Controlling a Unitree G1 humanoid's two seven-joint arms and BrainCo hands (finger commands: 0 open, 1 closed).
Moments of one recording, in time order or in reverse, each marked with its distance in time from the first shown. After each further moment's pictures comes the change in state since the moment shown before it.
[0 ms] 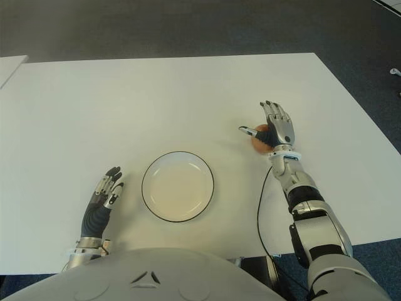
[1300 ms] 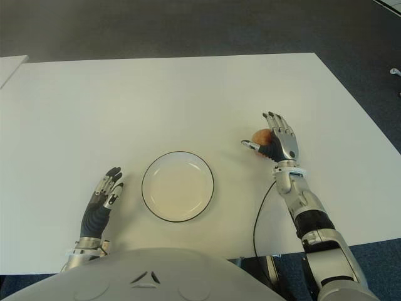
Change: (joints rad) left arm 0.006 0.005 0.003 0.001 -0.003 -0.026 -0.023; right arm 0.293 -0.049 -0.032 -0.378 0.091 0.035 0.076
